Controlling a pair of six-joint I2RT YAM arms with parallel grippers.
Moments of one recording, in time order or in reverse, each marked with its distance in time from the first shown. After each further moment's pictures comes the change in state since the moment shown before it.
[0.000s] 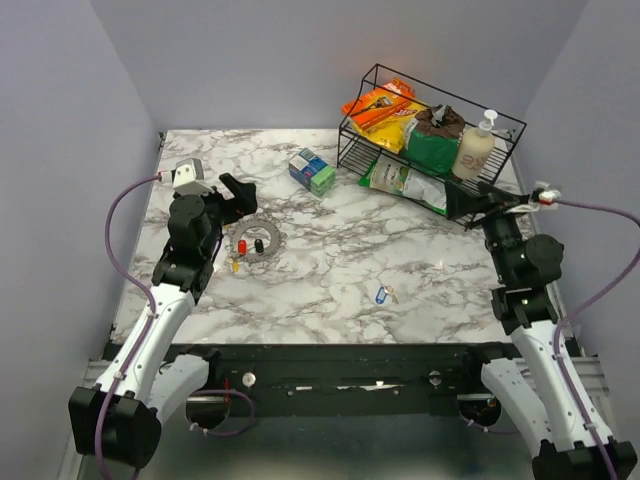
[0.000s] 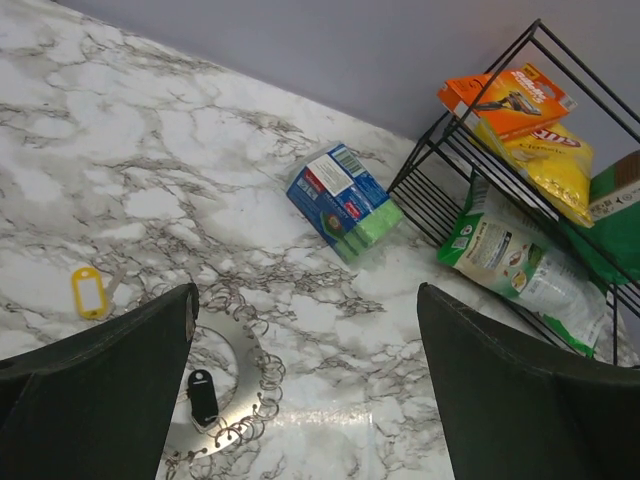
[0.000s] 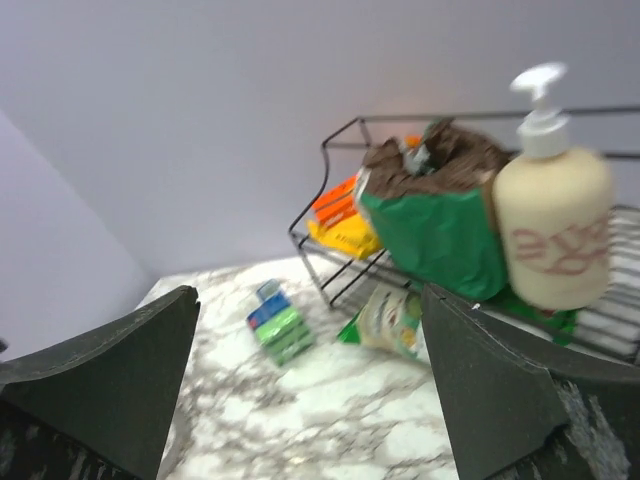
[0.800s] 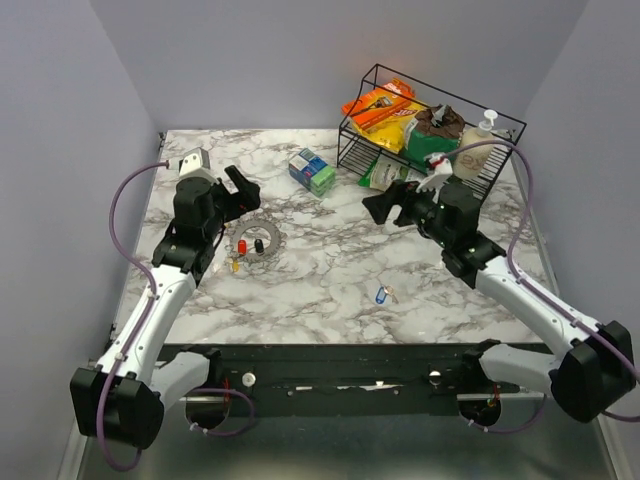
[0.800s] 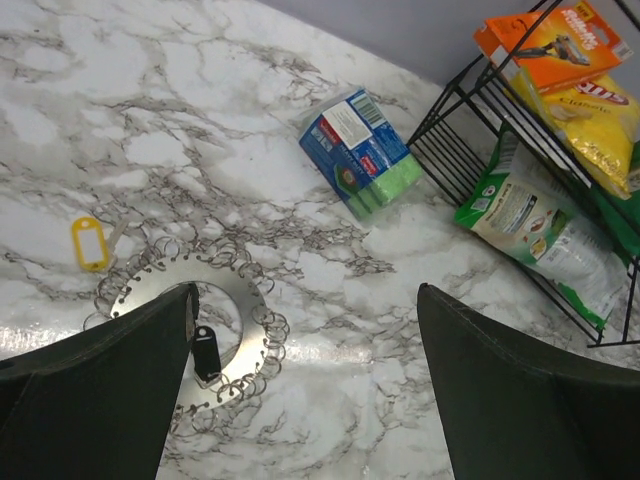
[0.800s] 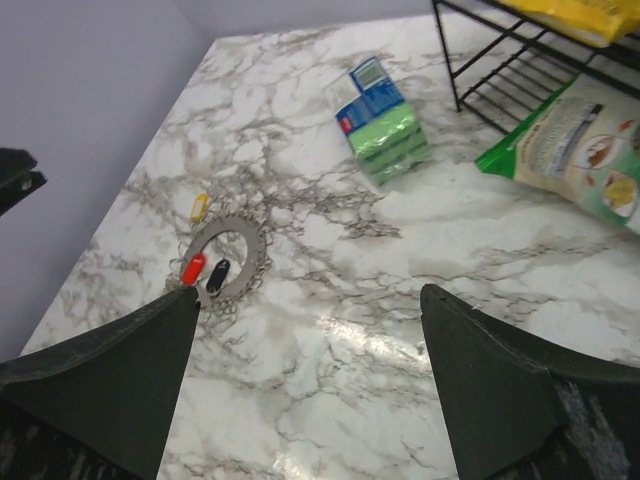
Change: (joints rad) left arm 0.004 0.094 0.131 -0.189 0.036 -0.022; right arm 0.364 0.500 0.223 -0.167 -0.025 0.011
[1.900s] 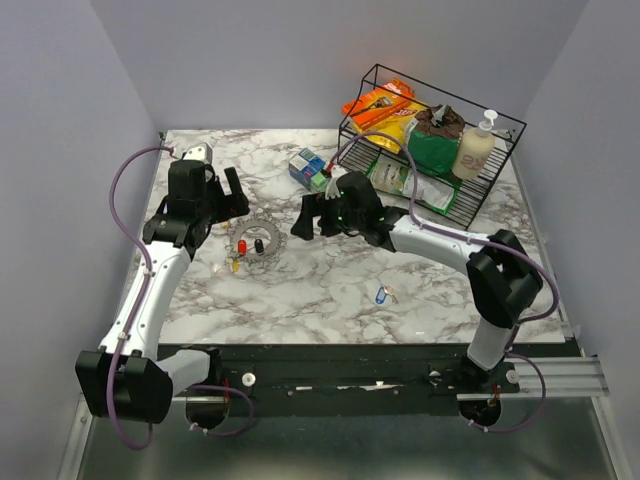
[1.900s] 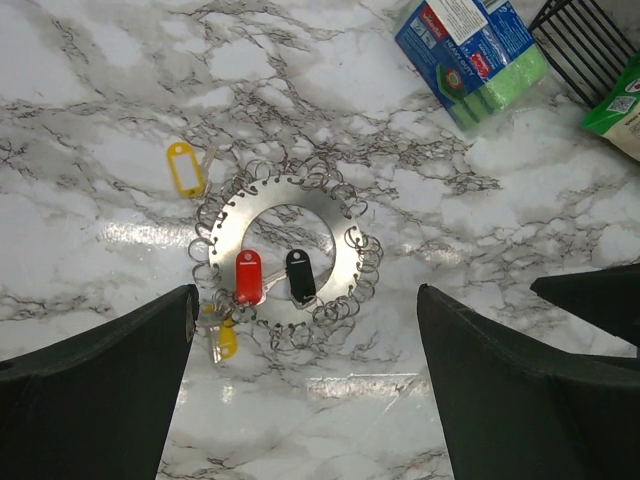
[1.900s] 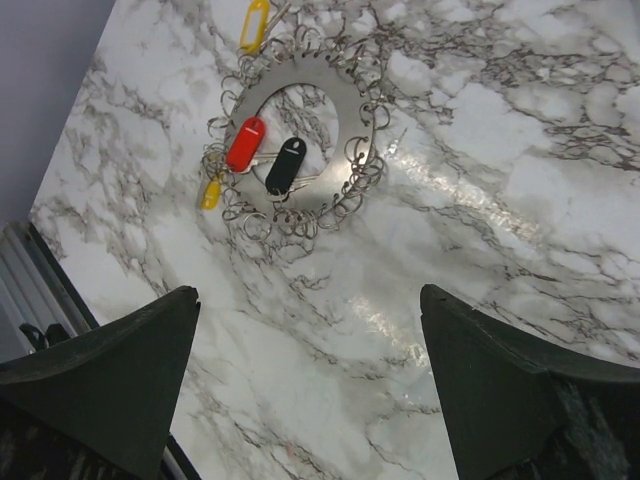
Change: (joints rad) left arm 0.090 0.140 0.209 -0.378 0.074 0.190; right arm 0.264 0.645 0.426 -0.137 -0.123 0.029
